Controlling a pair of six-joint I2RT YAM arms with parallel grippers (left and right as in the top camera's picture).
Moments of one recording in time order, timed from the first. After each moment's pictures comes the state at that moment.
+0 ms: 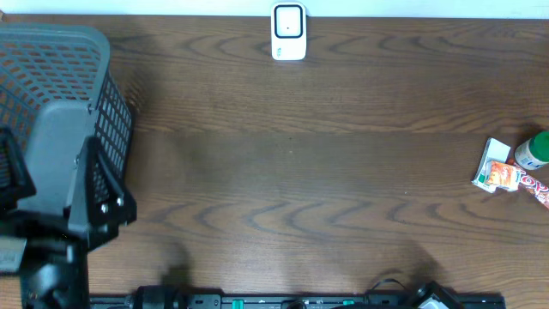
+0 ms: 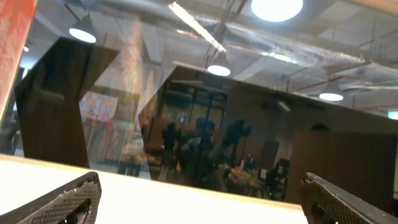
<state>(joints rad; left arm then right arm) 0.03 0.46 1.08 -0.08 0.08 -0.30 -0.73 0.84 1.80 -0.32 -0.59 0.41</state>
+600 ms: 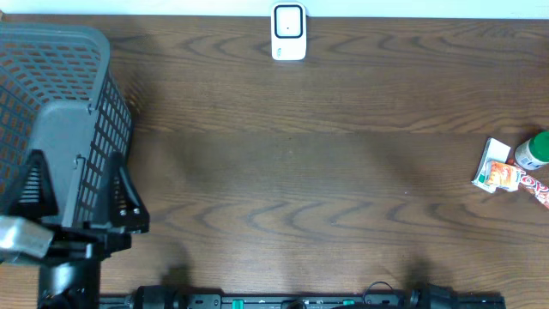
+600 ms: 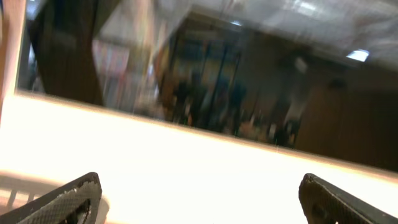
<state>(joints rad) 0.03 0.40 1.08 -0.40 0.08 -0.30 -0.26 0.45 1.56 -0.47 -0.68 0.16</state>
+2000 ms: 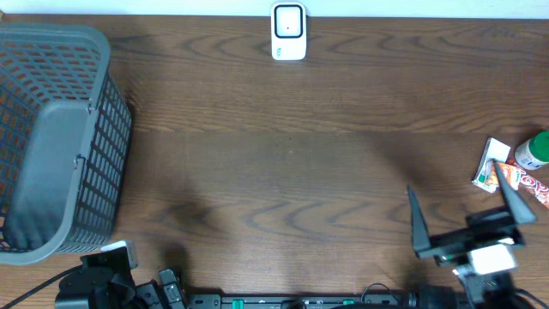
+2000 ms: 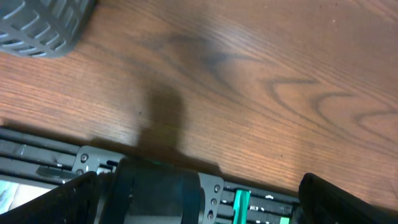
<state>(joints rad) 0.03 0.40 1.08 -1.69 0.10 -0.30 -0.10 0.12 0.44 0.21 -0.49 -0.18</state>
